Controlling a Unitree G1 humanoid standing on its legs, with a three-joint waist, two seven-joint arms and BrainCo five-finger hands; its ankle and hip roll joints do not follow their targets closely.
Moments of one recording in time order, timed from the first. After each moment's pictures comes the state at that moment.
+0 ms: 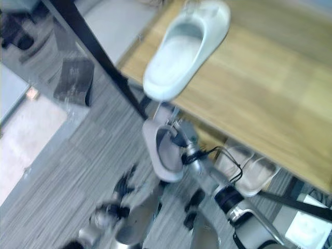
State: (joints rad) left arm -0.50 0.24 -0.60 0.58 -0.20 -0.28 0.52; right arm -0.61 -0.43 0.55 0.38 -0.59 -0.13 -0.62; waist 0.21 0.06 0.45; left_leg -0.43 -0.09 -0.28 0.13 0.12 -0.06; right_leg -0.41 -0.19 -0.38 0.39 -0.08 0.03
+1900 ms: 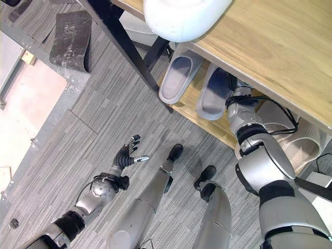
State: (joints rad) left arm -0.34 0.38 -0.63 0.42 -0.43 -0.31 0.27; right arm -1.24 -0.54 0.65 1.27 -0.47 0.01 -0.75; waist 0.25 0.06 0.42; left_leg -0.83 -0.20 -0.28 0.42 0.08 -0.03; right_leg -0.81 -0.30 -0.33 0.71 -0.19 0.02
